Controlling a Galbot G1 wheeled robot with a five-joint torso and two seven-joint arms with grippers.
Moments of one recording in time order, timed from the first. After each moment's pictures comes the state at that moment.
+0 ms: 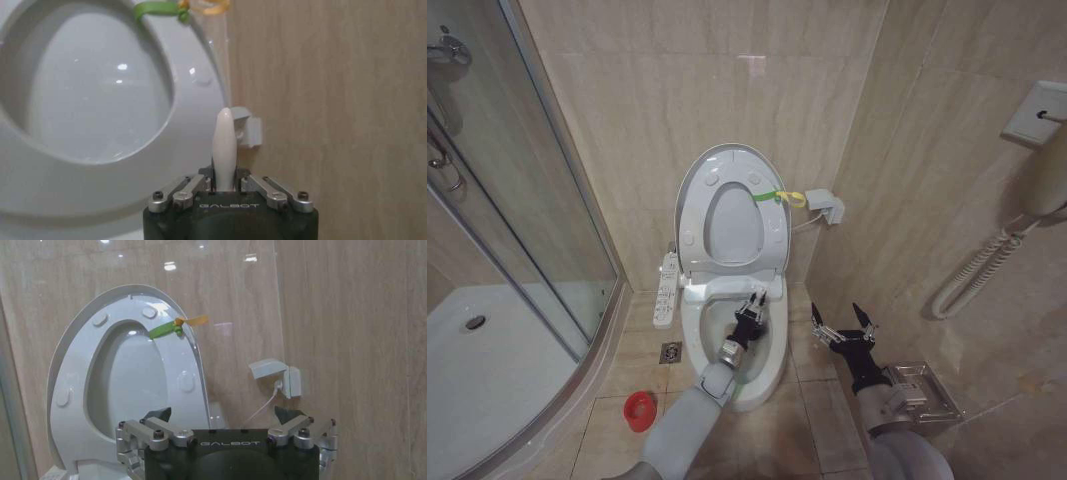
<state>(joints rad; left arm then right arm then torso) 0.66 -1.55 0.16 -0.90 -0.11 -0.64 -0.08 -1.52 1.44 0.57 2.16 0.26 -0.01 0.00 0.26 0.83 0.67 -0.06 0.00</state>
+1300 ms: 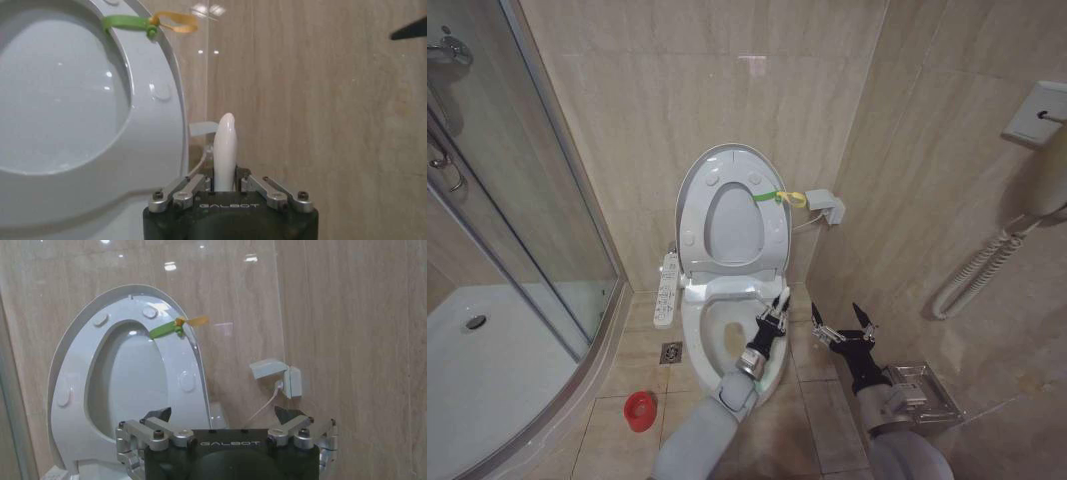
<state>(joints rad) 0.72 -1.57 0.24 -0.98 -0.15 -0.64 -0.09 -1.52 1.44 0.57 2.16 0.26 -0.01 0.00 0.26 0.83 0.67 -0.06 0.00</state>
